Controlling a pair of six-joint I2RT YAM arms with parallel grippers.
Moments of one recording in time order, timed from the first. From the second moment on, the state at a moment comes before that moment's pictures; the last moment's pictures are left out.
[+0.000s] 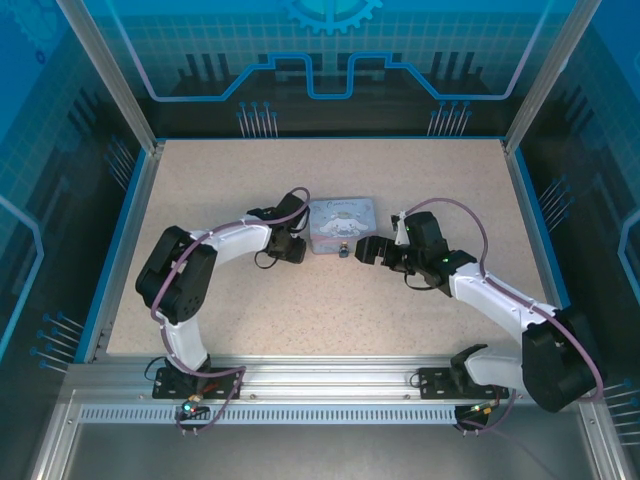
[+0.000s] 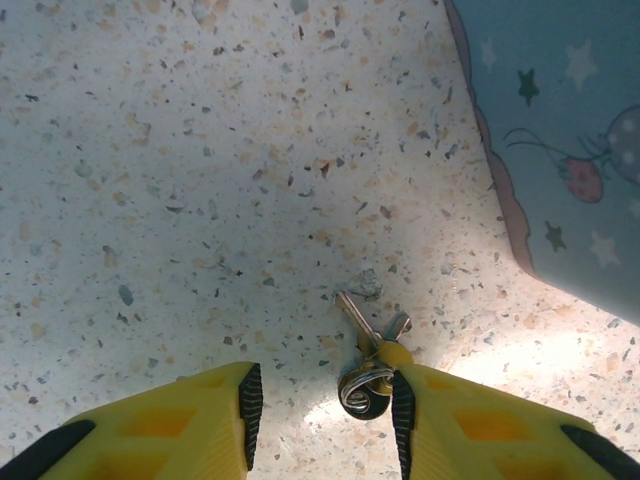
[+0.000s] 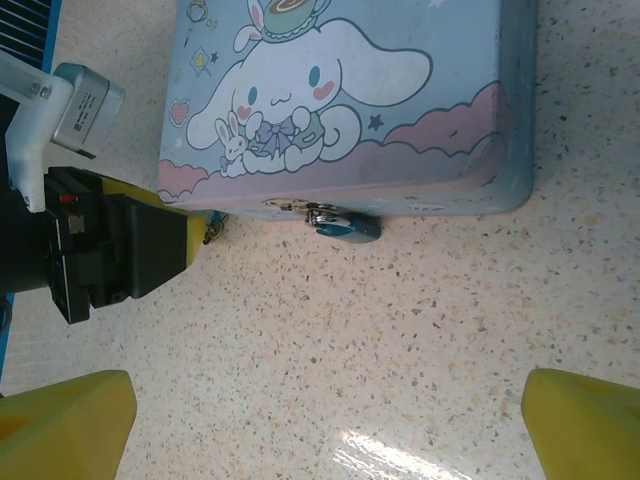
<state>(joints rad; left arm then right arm) -0.50 1.83 1.15 -0.56 -0.06 -0.29 0.43 1.24 0.67 -0.20 -0.30 0.64</state>
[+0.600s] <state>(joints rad) -0.52 1.84 1.12 -0.54 -0.05 -0.30 0.43 1.23 0.67 -0.20 -0.29 0.65</state>
